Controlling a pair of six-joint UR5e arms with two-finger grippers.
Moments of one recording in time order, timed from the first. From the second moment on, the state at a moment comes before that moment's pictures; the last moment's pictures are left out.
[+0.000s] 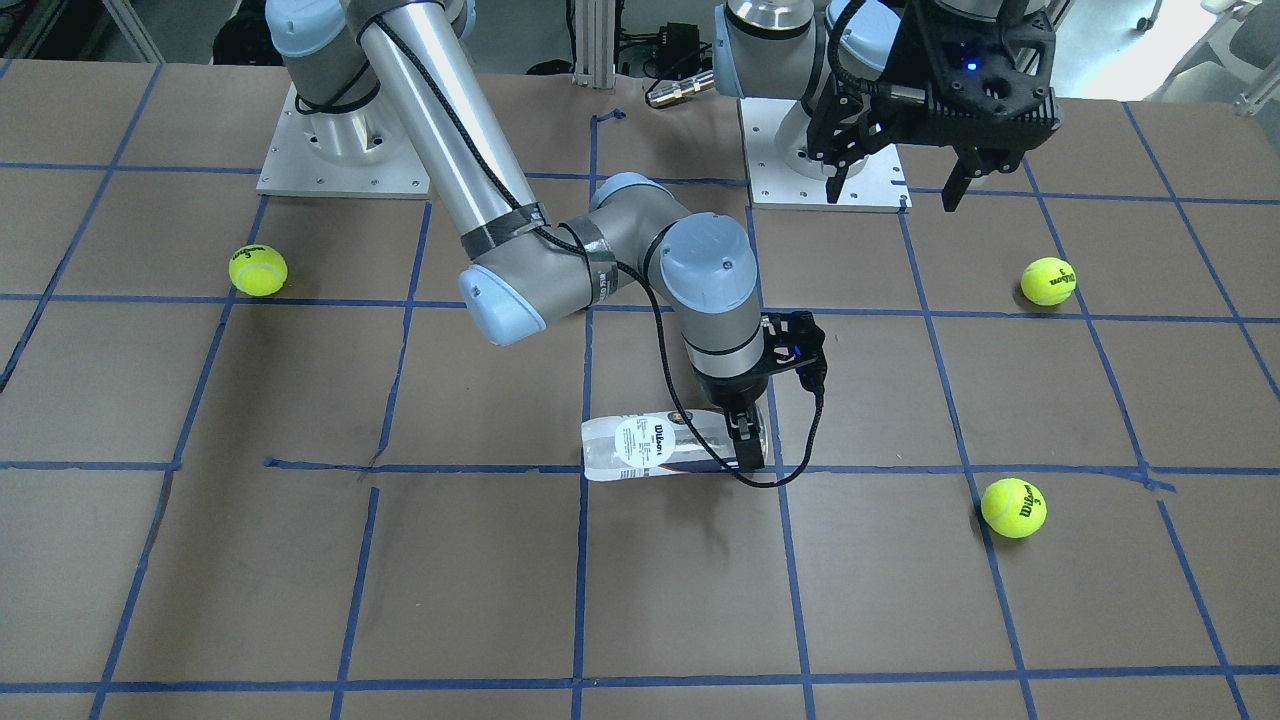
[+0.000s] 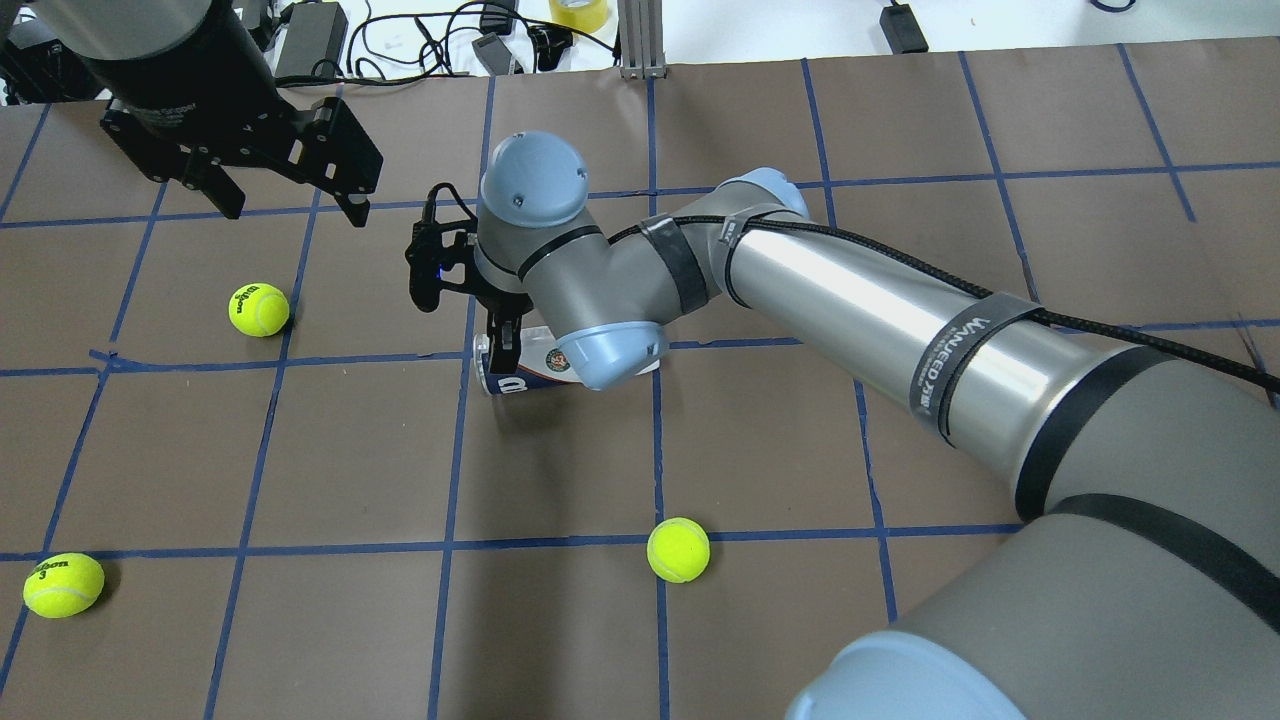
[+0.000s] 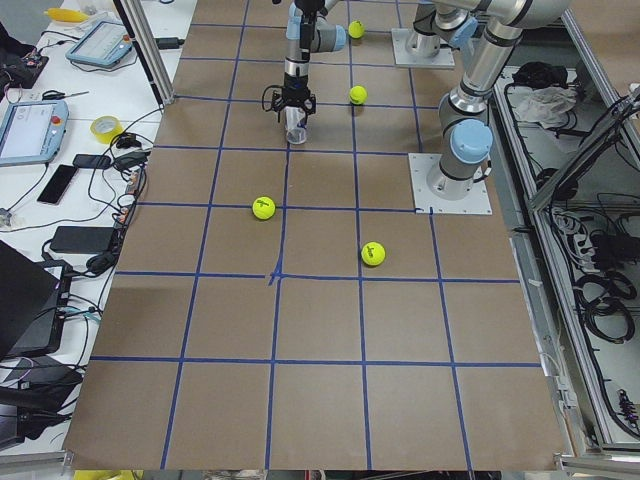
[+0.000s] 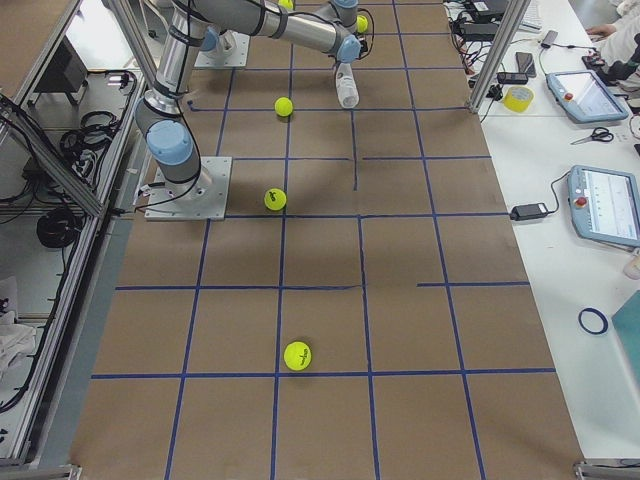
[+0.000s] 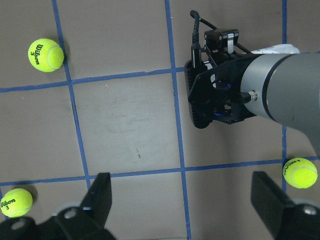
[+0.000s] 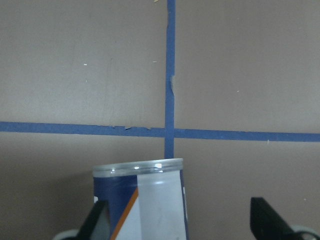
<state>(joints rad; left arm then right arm) -1.60 -1.54 -1.44 -1.69 1.61 0.07 2.09 -0.98 1.50 -2.38 -1.32 -1.05</state>
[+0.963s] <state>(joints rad) -1.59 -1.66 -1.68 -1.38 1.42 0.10 1.75 -1.22 1.51 -2.03 -1.29 -1.01</state>
